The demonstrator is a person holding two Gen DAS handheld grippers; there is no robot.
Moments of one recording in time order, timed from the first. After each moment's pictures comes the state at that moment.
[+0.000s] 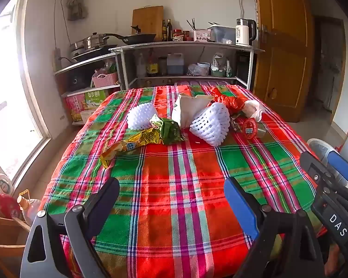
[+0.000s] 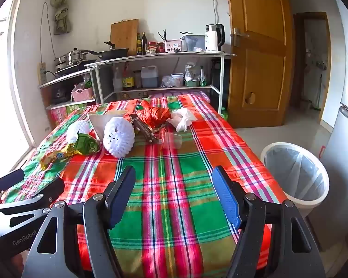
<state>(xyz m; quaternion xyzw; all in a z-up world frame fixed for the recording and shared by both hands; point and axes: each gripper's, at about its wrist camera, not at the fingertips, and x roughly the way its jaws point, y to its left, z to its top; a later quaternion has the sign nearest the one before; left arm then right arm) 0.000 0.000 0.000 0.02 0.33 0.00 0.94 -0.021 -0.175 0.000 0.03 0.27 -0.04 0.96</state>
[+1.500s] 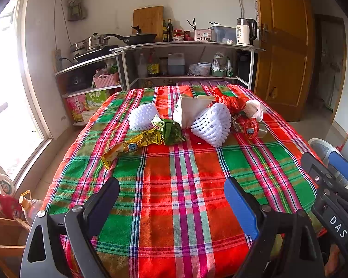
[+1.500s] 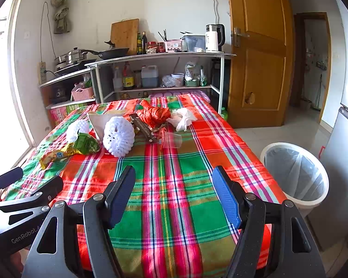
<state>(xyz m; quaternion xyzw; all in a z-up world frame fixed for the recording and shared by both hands) 0.002 0.000 -0.001 0.02 0.33 0.00 0.94 -0.022 -0.175 0.000 0.03 0.27 -0.03 0.96</state>
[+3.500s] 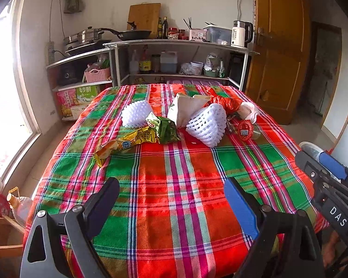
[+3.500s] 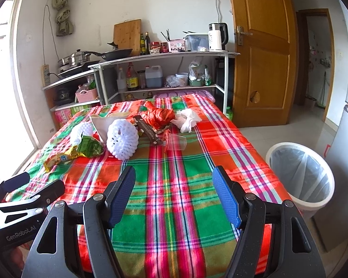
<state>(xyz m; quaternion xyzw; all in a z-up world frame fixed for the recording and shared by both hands) 0.008 0.018 0.002 -0.01 0.34 -0.04 0.94 -0.009 -0.179 0.004 0.04 0.27 0.00 0.96</state>
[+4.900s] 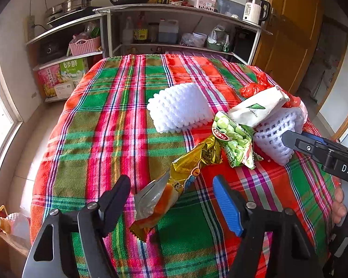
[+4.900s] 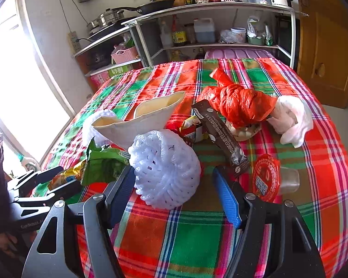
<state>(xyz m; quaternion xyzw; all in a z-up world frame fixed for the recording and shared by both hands) 0.153 0.105 -0.053 -0.02 0.43 -0.08 0.90 0.168 -0.120 -0.038 0.06 0.41 0.16 0.90</state>
